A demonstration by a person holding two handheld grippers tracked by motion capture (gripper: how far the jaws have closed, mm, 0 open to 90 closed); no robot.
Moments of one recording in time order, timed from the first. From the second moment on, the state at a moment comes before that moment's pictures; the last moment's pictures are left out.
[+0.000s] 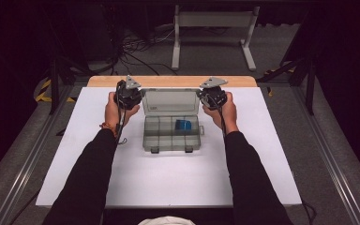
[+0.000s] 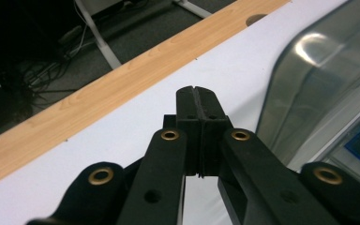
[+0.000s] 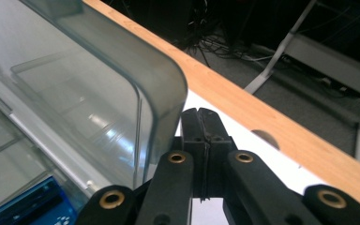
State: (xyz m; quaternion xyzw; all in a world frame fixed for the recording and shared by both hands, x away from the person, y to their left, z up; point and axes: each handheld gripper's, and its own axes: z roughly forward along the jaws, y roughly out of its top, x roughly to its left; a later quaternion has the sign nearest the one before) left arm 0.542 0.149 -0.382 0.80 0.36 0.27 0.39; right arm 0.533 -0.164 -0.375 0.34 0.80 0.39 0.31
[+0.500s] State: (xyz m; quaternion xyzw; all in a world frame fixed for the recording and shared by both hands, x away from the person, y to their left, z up) left arm 0.536 0.146 -0.382 0.80 0.36 0.28 0.38; right arm 0.517 -0.162 -0.378 0.37 0.79 0.38 0.31
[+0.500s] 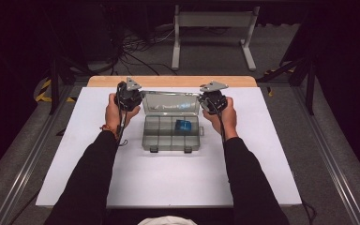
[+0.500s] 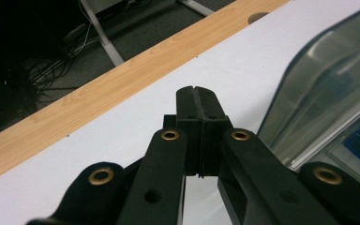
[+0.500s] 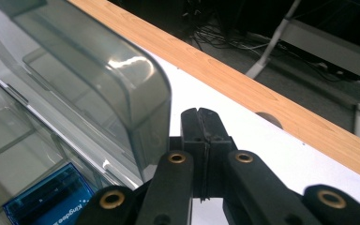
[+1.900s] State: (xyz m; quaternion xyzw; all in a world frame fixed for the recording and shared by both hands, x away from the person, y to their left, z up) left arm 0.502 0.151 -0.368 0.80 0.34 0.30 0.40; right arm 0.491 -0.163 -0.362 0.34 0.79 0.39 0.33
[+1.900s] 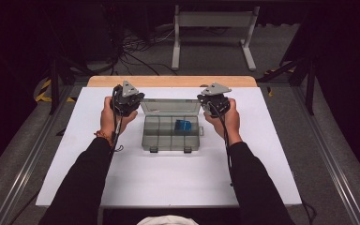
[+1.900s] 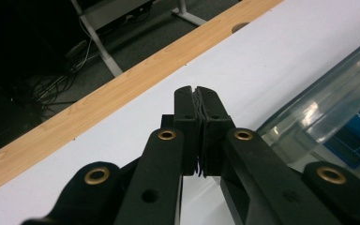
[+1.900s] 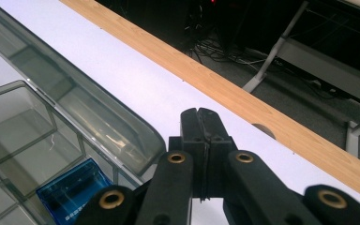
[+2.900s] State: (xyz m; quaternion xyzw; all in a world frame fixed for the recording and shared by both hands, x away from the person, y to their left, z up) left arm 0.464 0.146 -0.376 0.83 0.28 0.30 0.38; right arm 0.455 -0.158 -0.368 0.30 0.82 0.39 0.31
